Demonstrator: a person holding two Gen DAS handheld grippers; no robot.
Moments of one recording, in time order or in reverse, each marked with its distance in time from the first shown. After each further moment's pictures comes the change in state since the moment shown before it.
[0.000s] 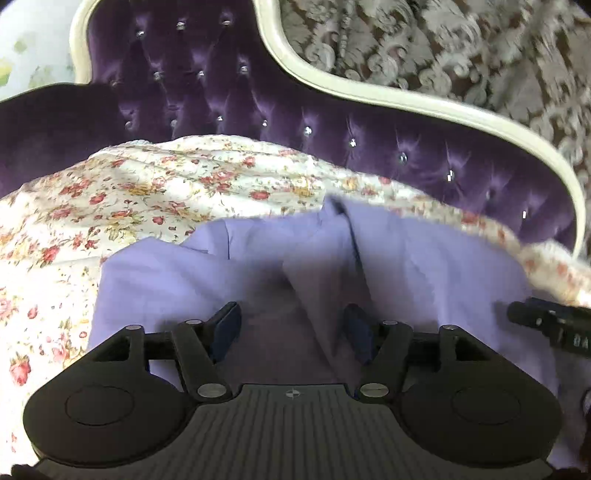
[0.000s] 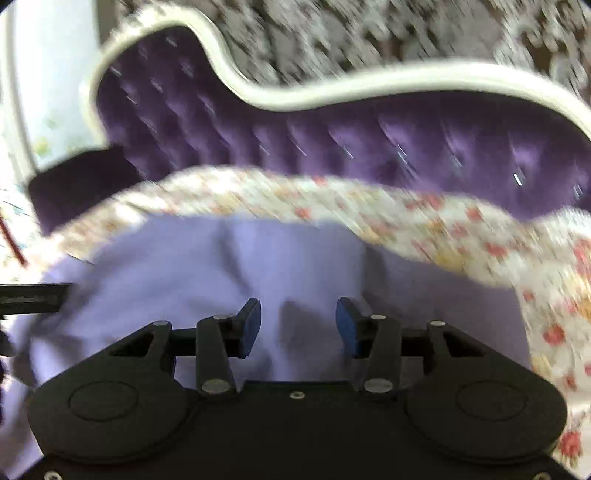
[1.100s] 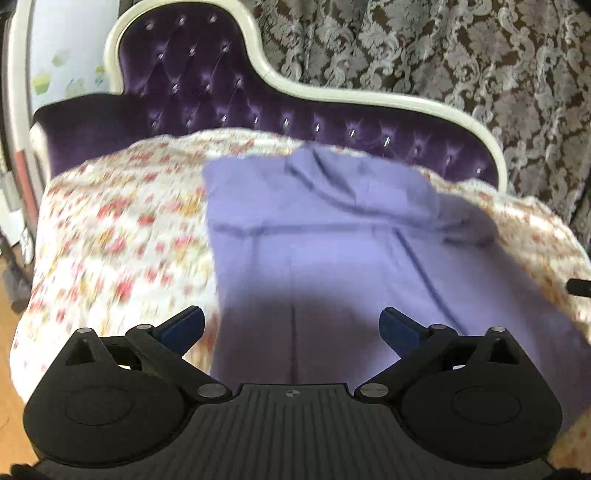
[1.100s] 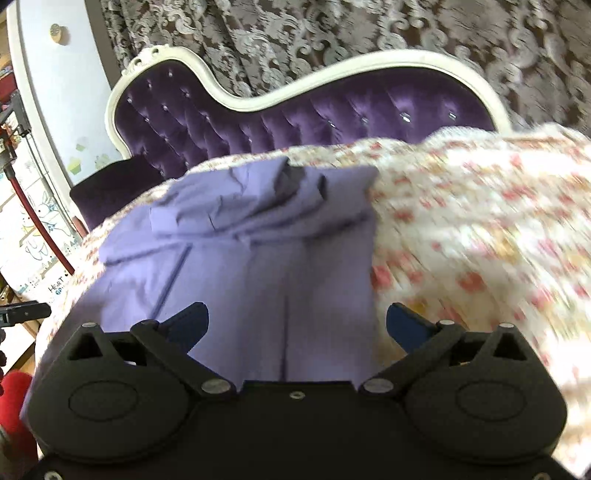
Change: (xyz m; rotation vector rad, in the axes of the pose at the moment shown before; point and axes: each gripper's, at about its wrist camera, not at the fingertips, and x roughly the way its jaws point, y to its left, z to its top) left arm -0.209 0.041 -0.131 0.056 0.003 -0.058; right arm -0.234 -0.070 -0.135 0.140 -0.021 0.055
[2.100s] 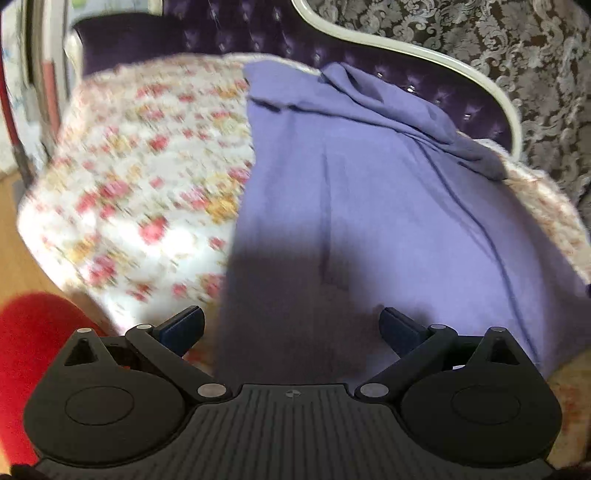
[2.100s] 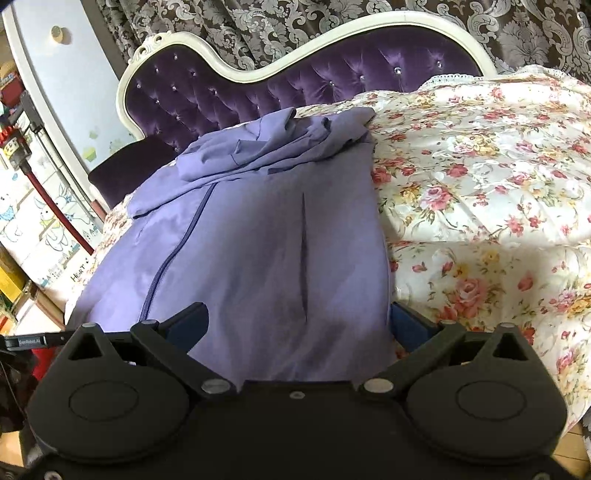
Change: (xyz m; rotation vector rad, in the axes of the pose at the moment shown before) left arm -0.015 0.021 -0.086 -0.154 0.166 -0.027; right arm -0.039 0.004 -0.070 0.085 0.067 0.068
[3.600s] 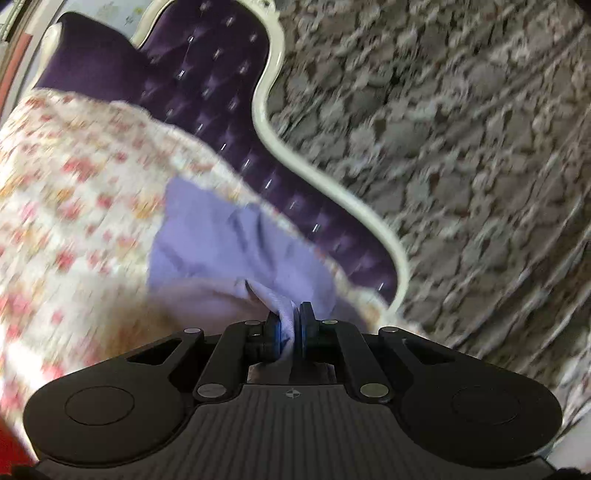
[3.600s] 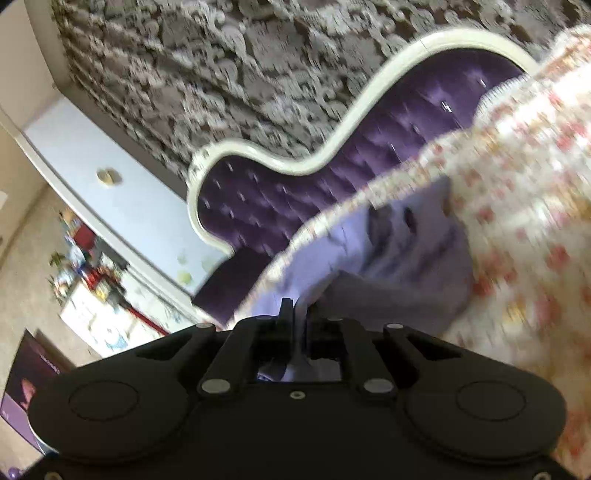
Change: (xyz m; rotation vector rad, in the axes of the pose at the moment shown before) left arm -0.046 0.018 0.120 -0.297 -0.300 -0.437; right arm 0.012 -0.018 0.100 0.308 -0.220 0.378
